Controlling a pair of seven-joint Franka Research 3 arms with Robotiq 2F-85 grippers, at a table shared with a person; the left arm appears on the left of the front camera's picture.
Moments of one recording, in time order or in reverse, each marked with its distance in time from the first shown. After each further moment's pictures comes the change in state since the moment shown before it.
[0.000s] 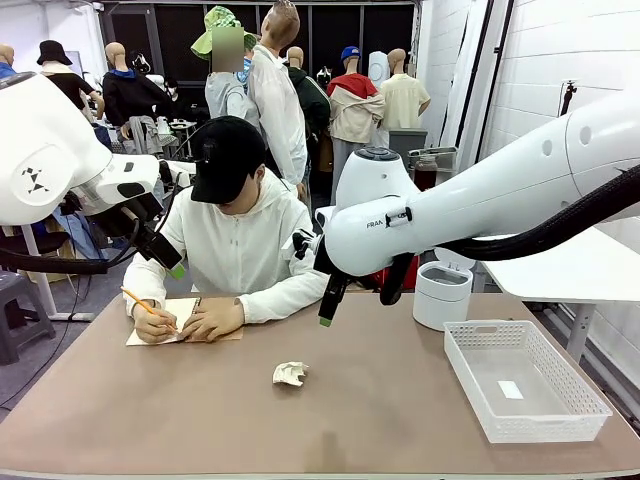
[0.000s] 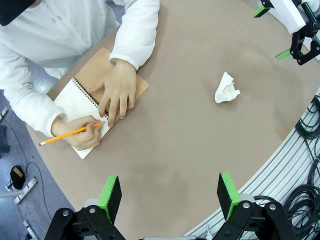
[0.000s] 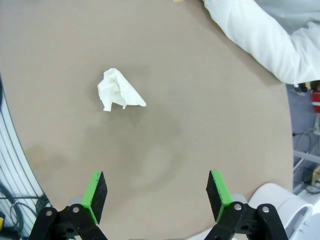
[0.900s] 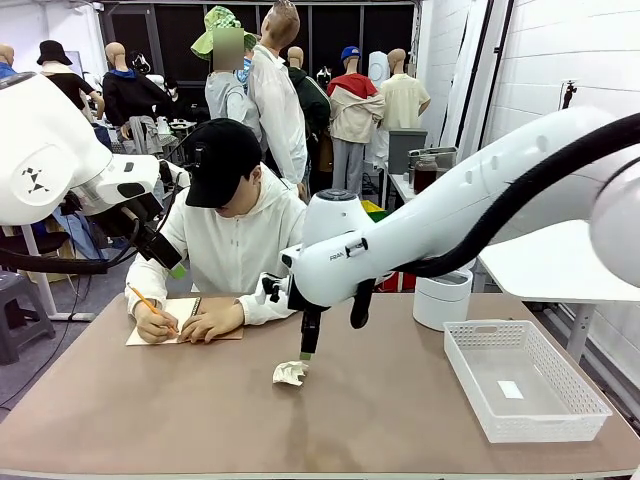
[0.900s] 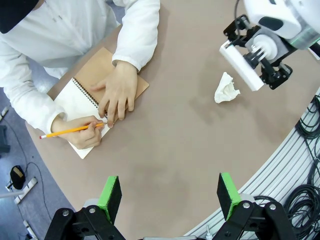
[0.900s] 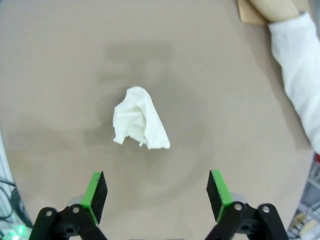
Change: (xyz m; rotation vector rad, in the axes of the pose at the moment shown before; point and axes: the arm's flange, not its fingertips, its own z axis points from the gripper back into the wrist) left arm 0.000 0.000 0.000 0.000 0.000 0.000; right arm 0.038 0.013 -0.093 0.112 0.037 0.284
